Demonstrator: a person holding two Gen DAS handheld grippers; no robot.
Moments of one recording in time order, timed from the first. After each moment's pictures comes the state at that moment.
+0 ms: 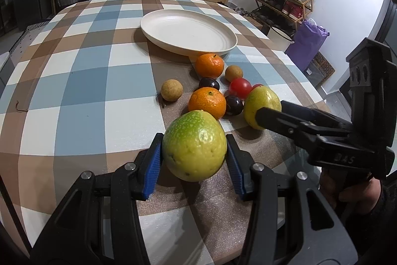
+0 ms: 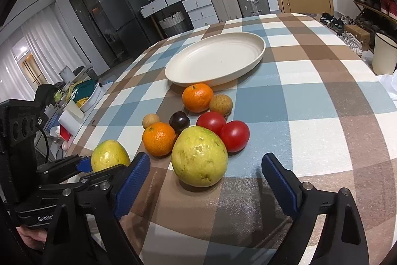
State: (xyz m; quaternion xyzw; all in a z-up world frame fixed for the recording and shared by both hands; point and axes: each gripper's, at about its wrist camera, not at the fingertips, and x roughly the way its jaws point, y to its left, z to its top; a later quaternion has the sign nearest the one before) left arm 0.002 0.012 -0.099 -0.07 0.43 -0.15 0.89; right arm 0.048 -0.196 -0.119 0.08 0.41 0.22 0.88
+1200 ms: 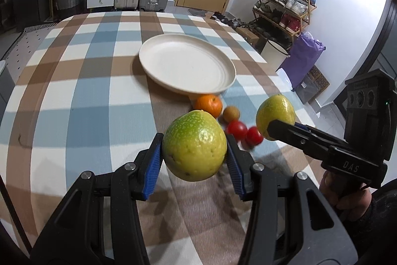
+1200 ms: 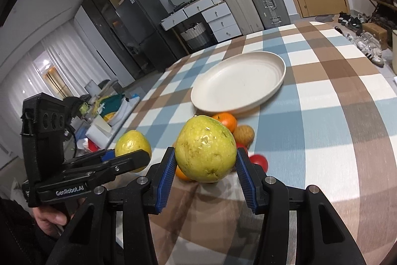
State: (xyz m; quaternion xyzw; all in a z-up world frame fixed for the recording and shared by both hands) left arm 0.043 0.022 -0.054 -0.10 0.41 -0.16 0.89; right arm 0.061 -0.209 -0.087 0.14 0.37 0.29 0.87
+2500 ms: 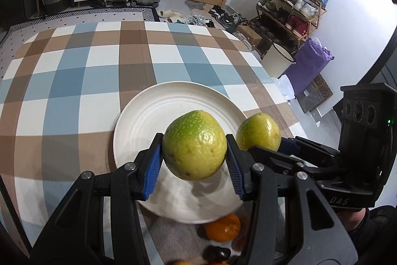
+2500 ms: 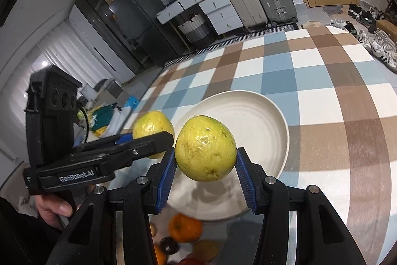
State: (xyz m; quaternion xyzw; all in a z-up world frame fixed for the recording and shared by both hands) left arm 0.272 0.002 -0.054 -0.11 0.45 -0.17 0.87; right arm 0.233 -0.205 -0.076 0.14 0.42 0.30 0.85
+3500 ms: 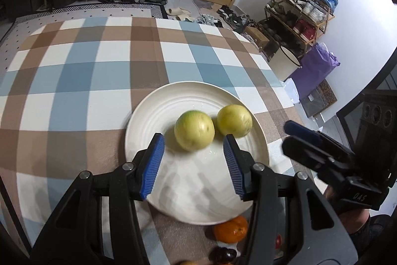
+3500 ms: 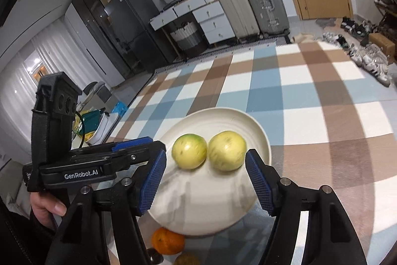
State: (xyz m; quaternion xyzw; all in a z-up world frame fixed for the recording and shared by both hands) left arm 0.272 0.015 -0.060 -0.12 0.45 -0.14 0.87; right arm 0.235 -0.211 -0.065 0.12 0.39 0.27 0.87
